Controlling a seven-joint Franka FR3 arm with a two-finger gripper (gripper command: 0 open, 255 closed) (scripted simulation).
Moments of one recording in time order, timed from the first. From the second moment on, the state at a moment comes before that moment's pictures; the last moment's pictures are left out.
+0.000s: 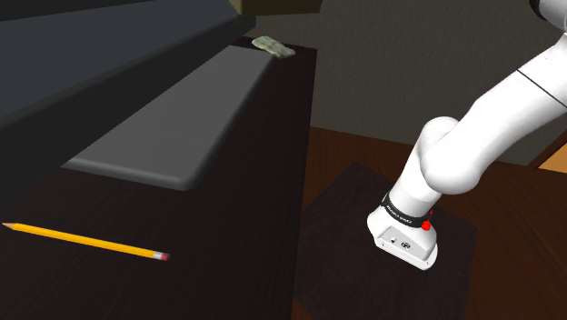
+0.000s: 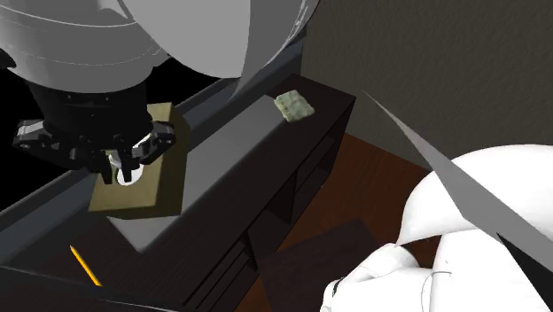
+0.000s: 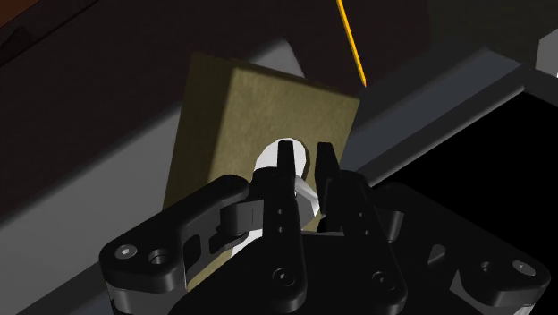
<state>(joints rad) 0.26 -0.37 0.45 -1.35 0.33 1.41 0.83</state>
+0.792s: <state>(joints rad) 0.30 -0.15 0.82 -1.16 0.12 1.46 1.16</state>
